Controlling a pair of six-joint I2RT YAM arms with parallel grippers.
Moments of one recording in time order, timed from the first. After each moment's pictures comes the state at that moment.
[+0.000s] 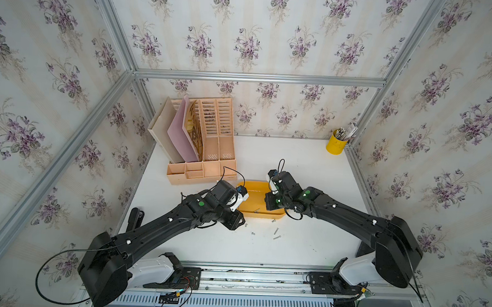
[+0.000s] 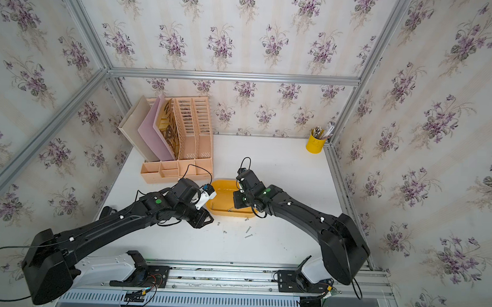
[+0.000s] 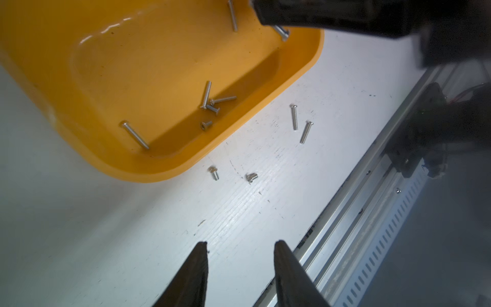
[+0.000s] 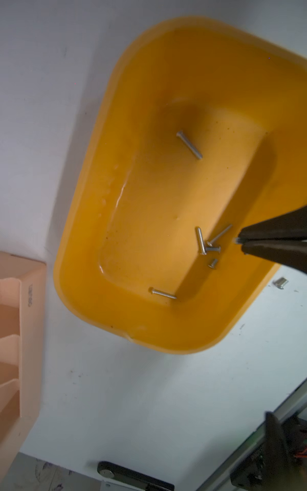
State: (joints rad) left arm -0.75 1.21 0.83 -0.63 0.28 -0.21; right arm 0.75 1.52 1.01 -0.45 -0.05 0.43
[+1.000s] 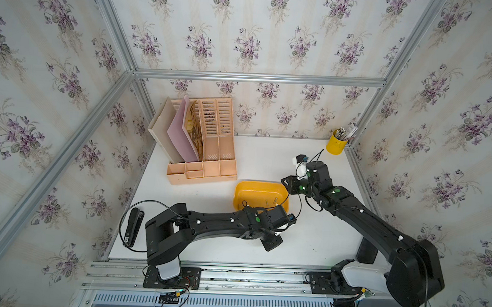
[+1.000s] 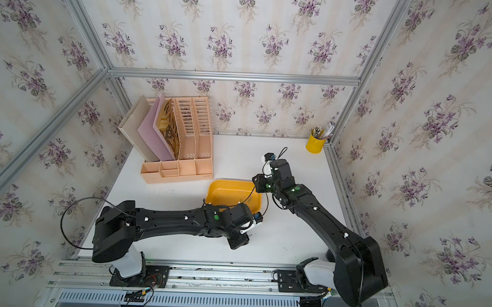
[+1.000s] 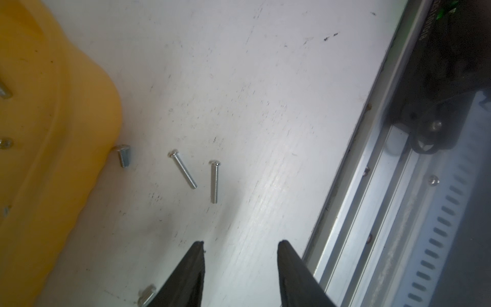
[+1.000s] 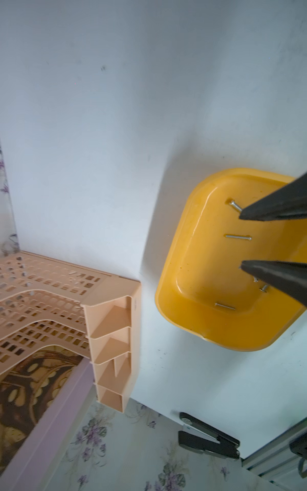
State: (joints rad) left arm -1.17 1.74 1.14 -0.52 0.09 -0.09; right arm 0.45 1.26 0.89 -0.29 -0.19 0.36
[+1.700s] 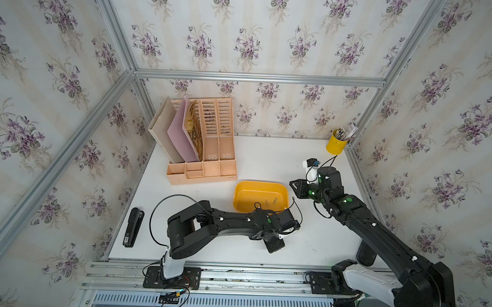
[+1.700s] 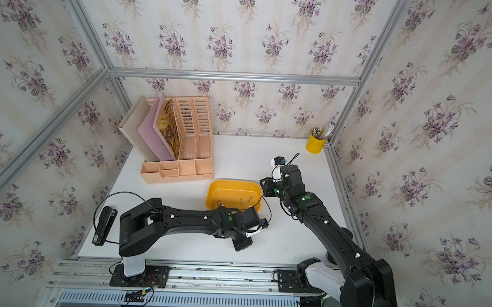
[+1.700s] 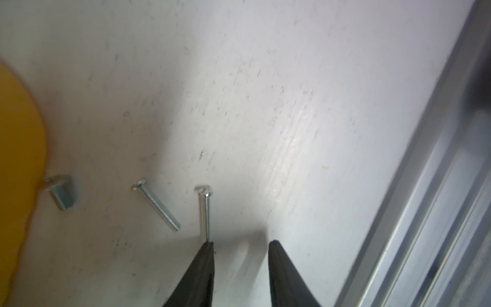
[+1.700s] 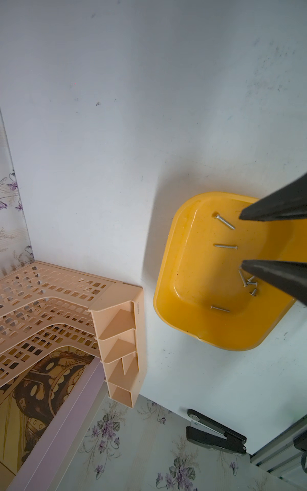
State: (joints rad) left arm -1.18 1.92 1.23 -0.54 0.07 -0.04; right arm 0.41 1.14 0.81 -0.31 -0.20 0.36
